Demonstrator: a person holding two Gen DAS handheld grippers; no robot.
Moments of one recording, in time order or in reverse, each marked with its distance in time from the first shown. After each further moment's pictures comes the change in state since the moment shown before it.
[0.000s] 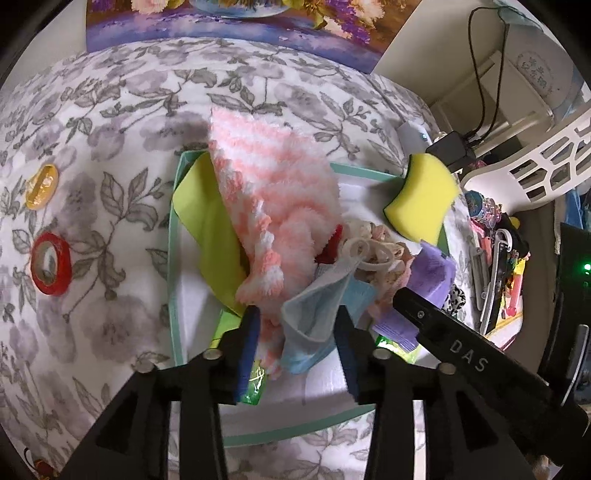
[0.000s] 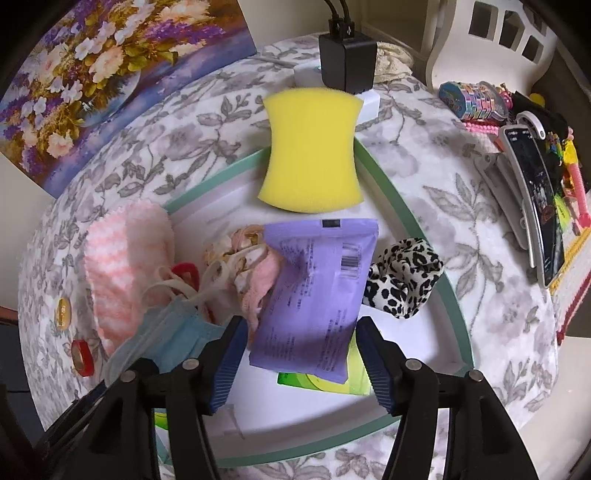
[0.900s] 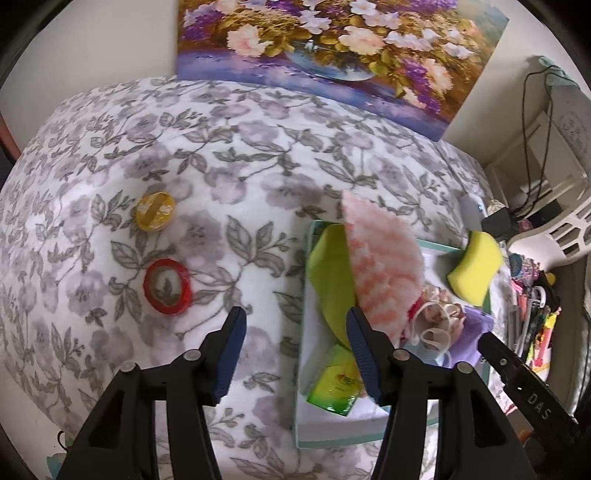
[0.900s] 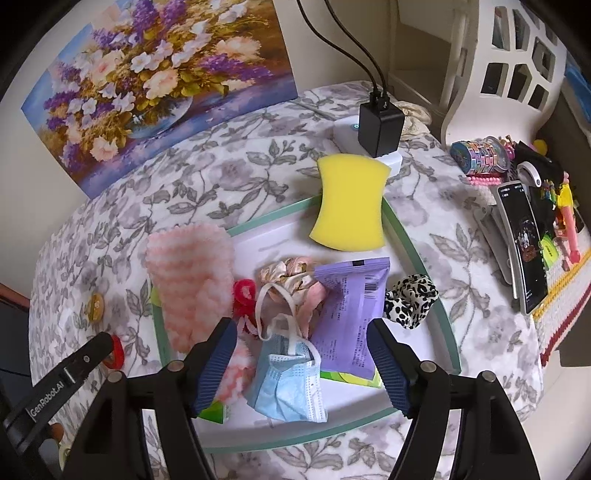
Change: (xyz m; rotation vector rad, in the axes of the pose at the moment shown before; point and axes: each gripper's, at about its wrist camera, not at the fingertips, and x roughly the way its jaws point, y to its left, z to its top) left arm -0.072 0.058 0.014 -0.114 -0.165 0.187; right arm -0.058 0.030 -0.009 -0.089 -0.132 0.037
